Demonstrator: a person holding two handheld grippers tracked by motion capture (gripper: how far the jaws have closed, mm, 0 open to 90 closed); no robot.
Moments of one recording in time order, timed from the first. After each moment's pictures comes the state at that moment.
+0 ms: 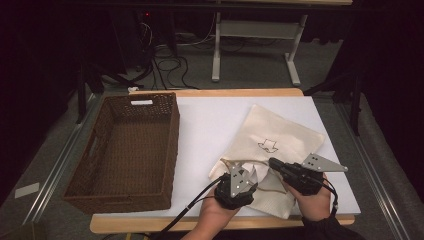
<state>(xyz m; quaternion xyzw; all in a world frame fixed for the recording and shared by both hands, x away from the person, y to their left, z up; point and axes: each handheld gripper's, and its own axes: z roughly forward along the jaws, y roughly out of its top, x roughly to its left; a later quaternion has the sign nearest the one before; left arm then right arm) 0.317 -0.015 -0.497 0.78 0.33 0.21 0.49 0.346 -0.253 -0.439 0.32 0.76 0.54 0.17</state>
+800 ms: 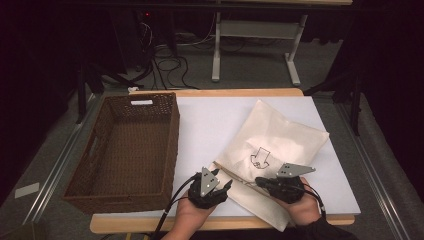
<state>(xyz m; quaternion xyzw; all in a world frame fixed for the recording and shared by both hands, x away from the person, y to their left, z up) 0.315 0.049 -0.500 0.76 0.37 0.23 0.48 0.350 -0.226 -0.486 0.31 0.85 0.42 0.09</state>
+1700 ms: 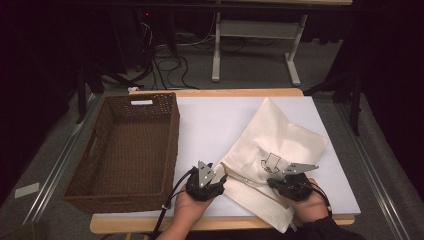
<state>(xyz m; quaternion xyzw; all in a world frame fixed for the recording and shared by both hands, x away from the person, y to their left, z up) 0.341 0.053 -0.510 0.76 0.41 0.24 0.45 0.363 -0.256 -0.507 0.37 0.85 0.35 0.10</state>
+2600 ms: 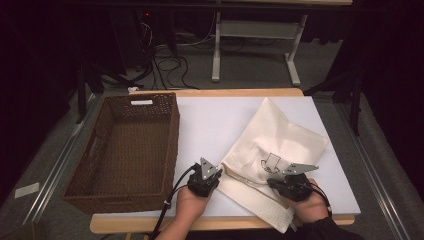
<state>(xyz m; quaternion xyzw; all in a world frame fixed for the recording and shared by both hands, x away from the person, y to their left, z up) 0.351 0.050 -0.518 0.77 0.42 0.21 0.43 0.362 -0.255 -0.507 0.37 0.85 0.35 0.10</state>
